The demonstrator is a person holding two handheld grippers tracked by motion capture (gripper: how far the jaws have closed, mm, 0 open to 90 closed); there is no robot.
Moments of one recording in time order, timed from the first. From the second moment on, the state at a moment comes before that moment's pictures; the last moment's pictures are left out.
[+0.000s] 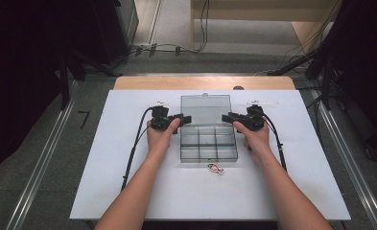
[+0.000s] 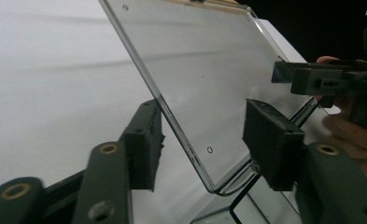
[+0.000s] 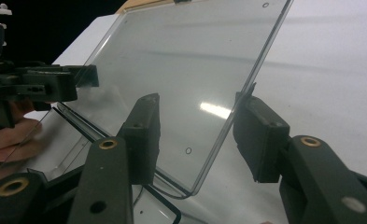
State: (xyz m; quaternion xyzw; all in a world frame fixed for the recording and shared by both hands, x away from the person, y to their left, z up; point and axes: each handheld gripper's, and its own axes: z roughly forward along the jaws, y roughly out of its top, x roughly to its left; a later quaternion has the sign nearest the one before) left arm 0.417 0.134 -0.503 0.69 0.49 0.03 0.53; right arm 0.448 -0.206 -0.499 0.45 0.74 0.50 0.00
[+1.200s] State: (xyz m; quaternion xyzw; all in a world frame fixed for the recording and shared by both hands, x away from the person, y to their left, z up) left arm 0.378 0.137 -0.475 0.73 0.41 0.06 0.55; right arm 0.396 -0.203 -0.464 0.35 0.79 0.50 0.06
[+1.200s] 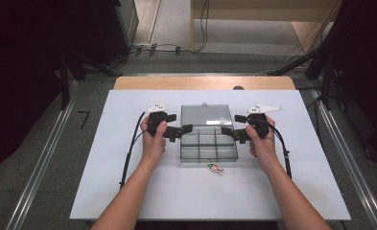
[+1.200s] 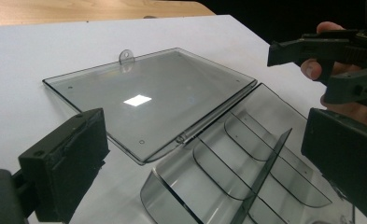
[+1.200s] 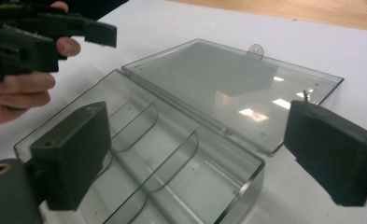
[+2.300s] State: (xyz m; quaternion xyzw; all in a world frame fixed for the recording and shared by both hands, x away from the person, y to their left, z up) left arm 0.307 0.149 -0.468 0.75 0.35 0.09 0.55; right arm 0.326 -0.198 -0.465 0.30 0.82 0.49 0.07
